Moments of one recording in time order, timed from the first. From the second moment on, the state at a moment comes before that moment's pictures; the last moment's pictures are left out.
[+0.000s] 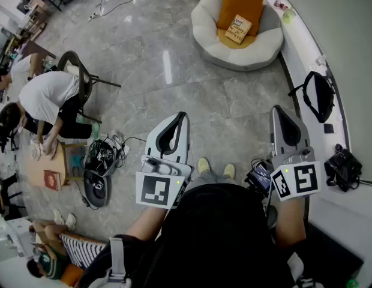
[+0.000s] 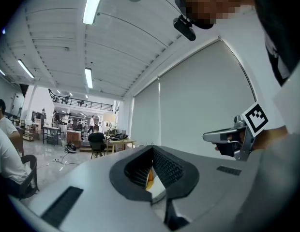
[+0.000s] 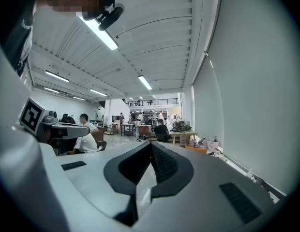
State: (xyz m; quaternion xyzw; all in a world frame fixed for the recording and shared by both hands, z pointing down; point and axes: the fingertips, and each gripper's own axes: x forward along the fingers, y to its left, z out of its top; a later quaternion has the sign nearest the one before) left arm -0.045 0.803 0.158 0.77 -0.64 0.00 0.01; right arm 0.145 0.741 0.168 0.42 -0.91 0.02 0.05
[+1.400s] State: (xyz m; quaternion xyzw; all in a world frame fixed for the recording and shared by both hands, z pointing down) left arm -0.099 0.741 0.173 0.79 -0.62 0.01 0.01; right arm 0.092 0.689 0.177 0.41 -0.91 0.02 0.02
